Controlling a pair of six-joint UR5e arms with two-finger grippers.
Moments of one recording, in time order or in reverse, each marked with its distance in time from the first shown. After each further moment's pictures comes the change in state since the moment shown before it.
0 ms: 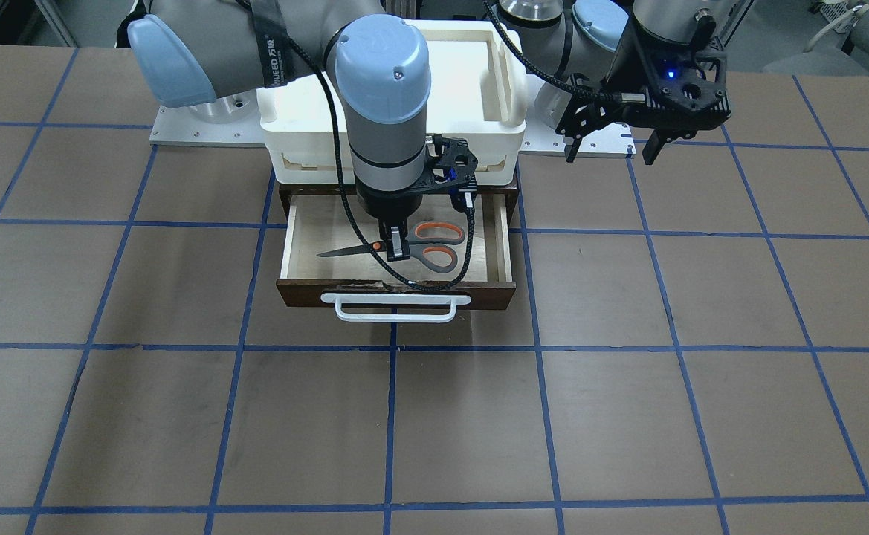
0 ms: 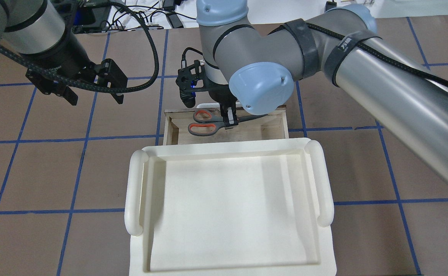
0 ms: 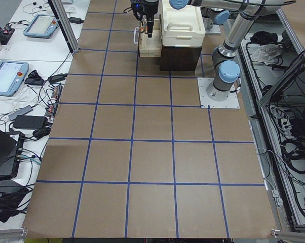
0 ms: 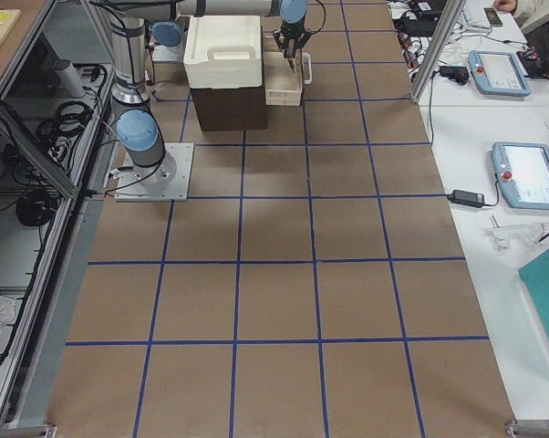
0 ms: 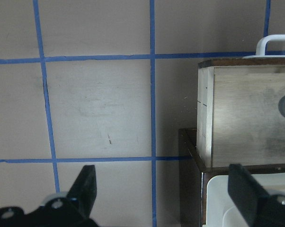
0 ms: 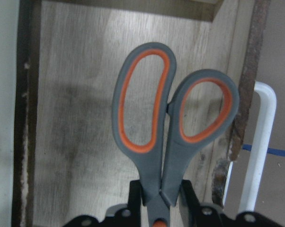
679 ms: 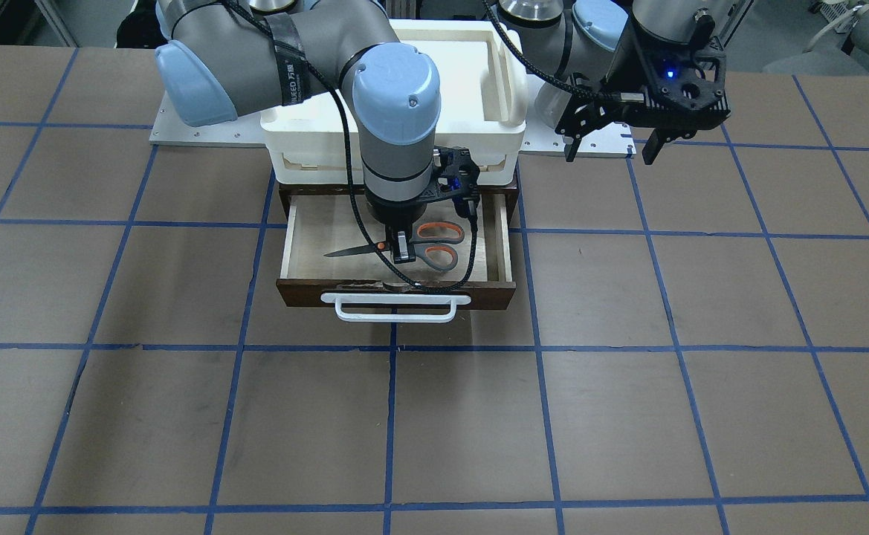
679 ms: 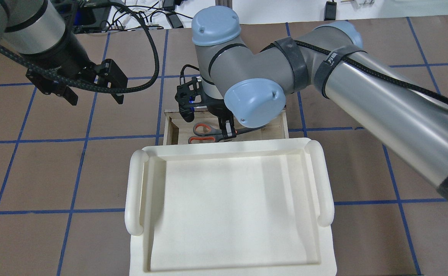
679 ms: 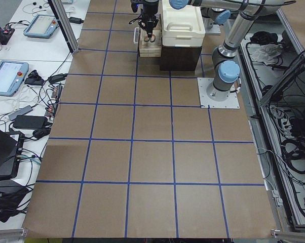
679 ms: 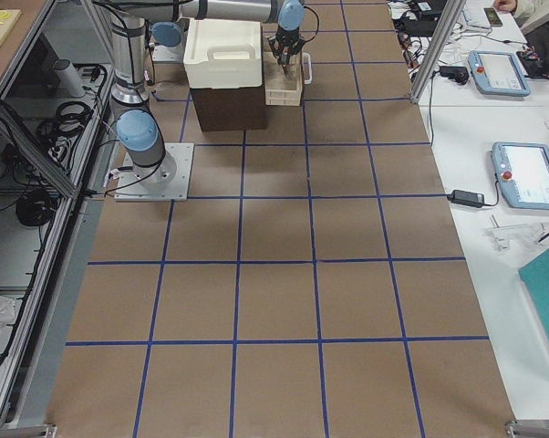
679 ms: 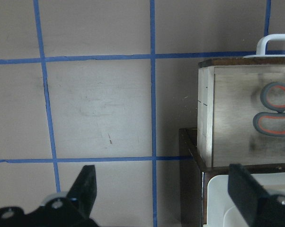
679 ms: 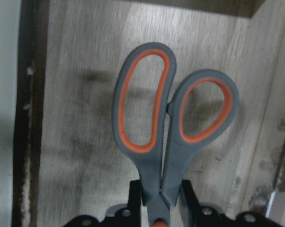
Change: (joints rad) left arm -0.001 0.000 0.000 0.000 0.001 0.001; right arm 0.013 0.012 0.049 -0.024 0.001 -0.001
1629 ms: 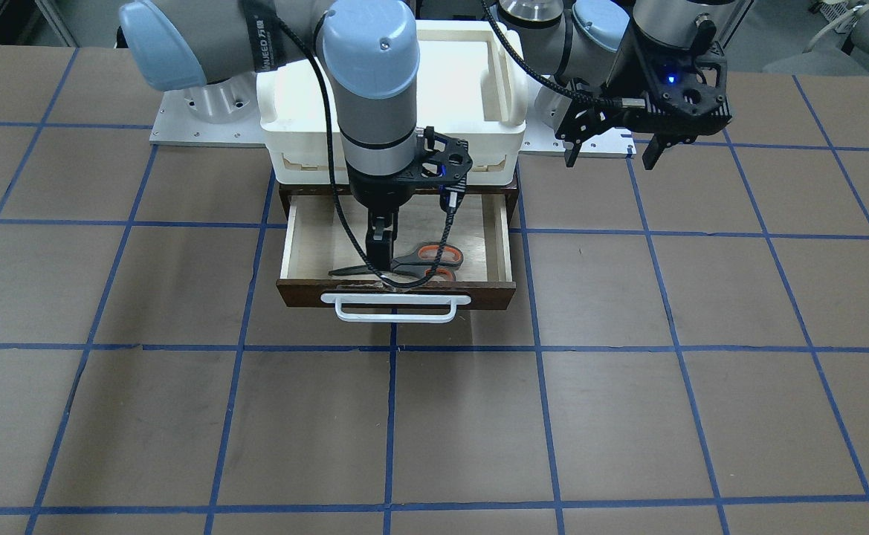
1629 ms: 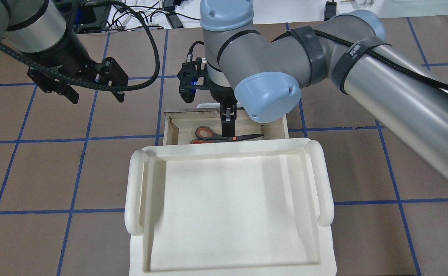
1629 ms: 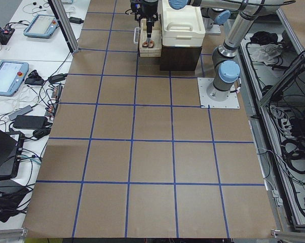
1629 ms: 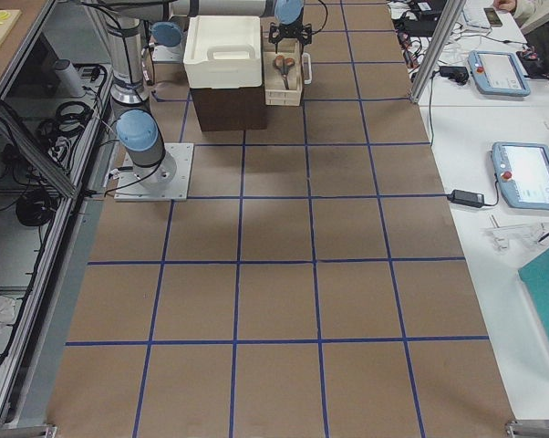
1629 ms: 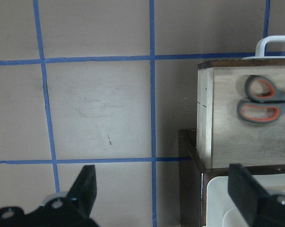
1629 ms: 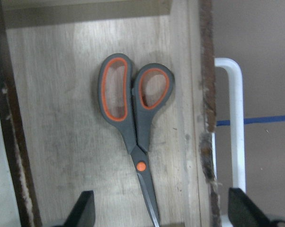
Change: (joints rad) left arm 0.000 -0.017 0.007 0.021 -0.002 -0.010; right arm -0.042 -0.070 -0.011 -0.032 -0.003 0.273
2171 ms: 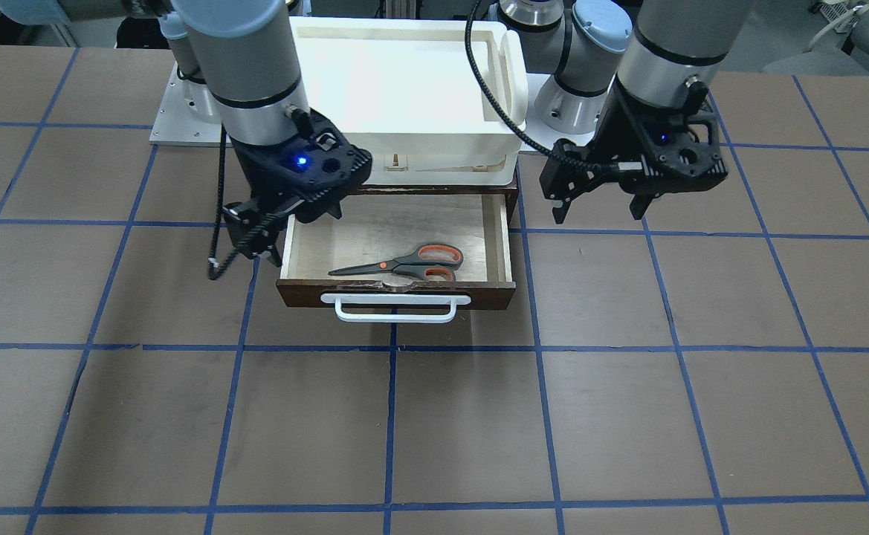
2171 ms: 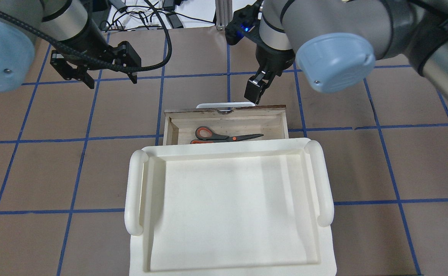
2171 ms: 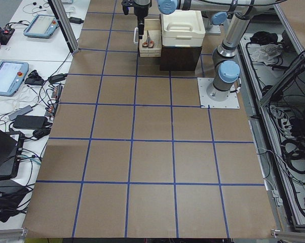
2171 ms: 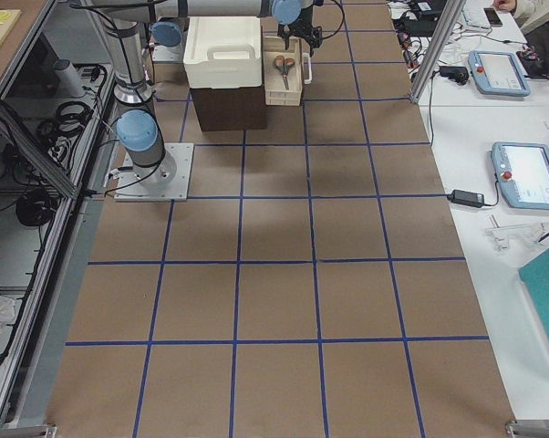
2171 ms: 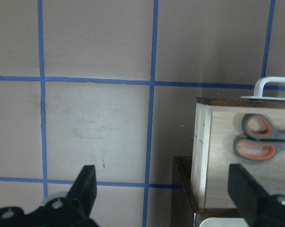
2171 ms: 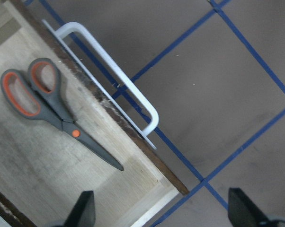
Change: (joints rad) left arm -0.046 -0.111 0.013 0.165 0.000 -0.154; right arm -0.182 -0.114 -0.003 0.033 -0.004 0.468
